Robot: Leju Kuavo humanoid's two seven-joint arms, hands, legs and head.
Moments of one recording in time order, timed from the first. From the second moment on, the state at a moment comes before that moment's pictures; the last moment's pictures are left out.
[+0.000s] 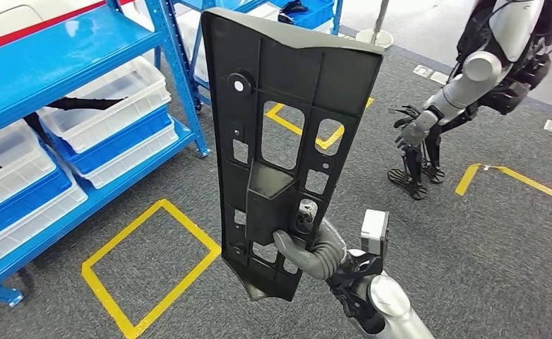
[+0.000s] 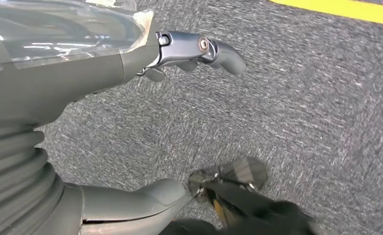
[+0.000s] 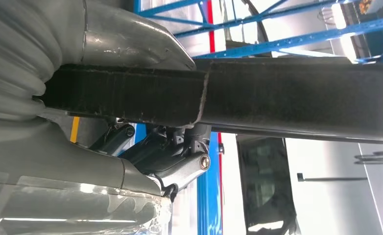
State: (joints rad) left arm -0.04 -0.01 0.04 -0.20 -0.20 0.21 -0.27; right arm -0.24 -0.10 0.60 -1.63 -0.45 0.31 -0.27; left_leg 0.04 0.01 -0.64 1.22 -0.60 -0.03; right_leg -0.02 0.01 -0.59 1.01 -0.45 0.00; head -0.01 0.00
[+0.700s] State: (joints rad) left arm -0.04 -0.01 0.04 -0.20 -0.19 0.20 -0.29; right arm -0.25 -0.10 0.61 -1.63 -0.45 0.31 -0.27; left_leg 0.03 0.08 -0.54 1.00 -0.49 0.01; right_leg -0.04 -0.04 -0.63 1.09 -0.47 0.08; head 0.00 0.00
